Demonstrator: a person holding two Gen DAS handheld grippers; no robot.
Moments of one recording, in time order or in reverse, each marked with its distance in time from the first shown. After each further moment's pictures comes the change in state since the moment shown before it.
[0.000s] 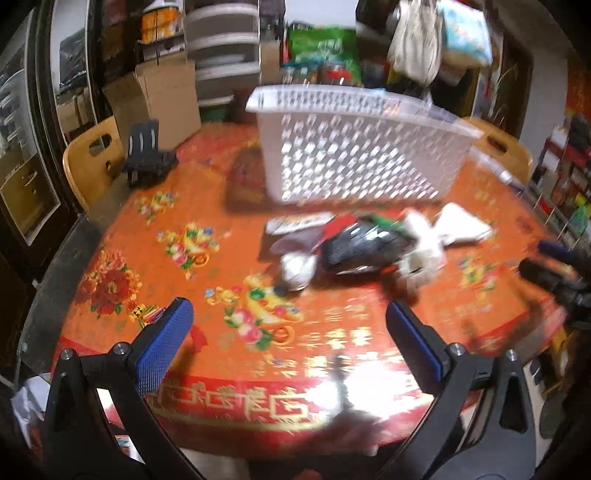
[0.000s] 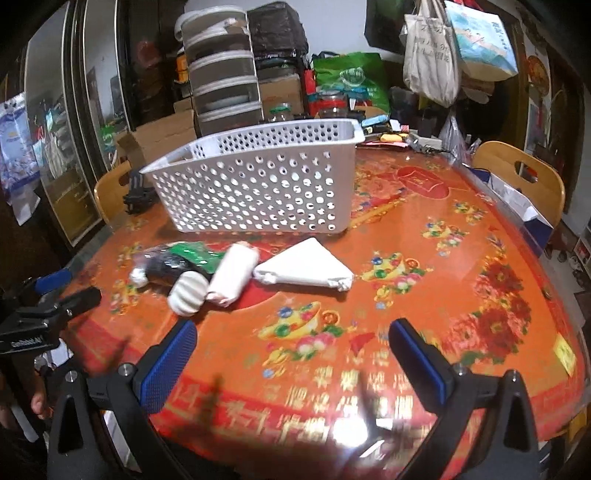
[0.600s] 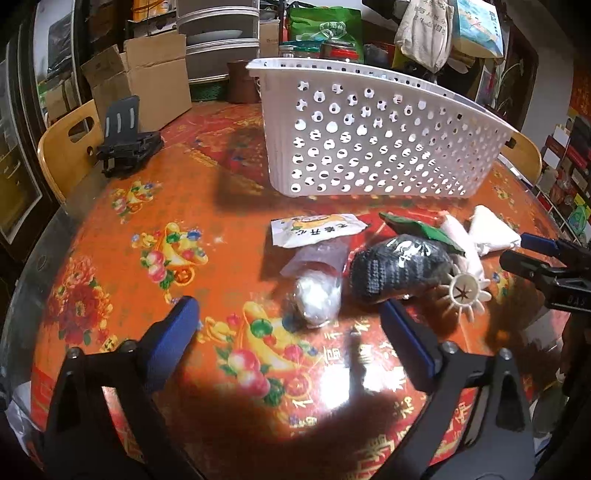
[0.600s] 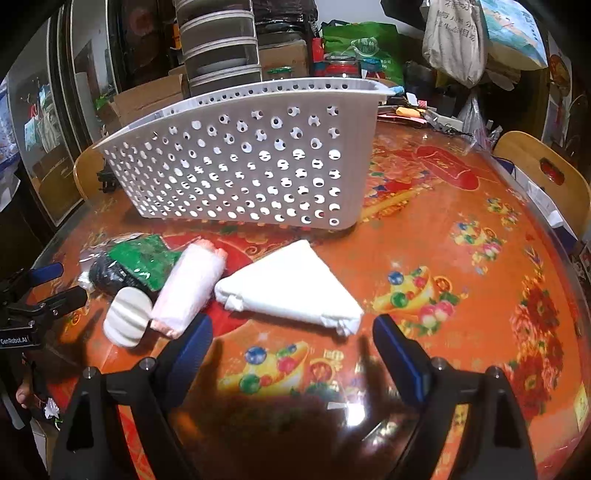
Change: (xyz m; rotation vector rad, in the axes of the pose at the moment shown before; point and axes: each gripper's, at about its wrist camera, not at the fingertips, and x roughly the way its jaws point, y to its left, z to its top) left arm 0.066 0.017 0.021 -0.008 0.067 -0.047; right arm 0.081 -0.012 0.029 -0.039 0.129 0.010
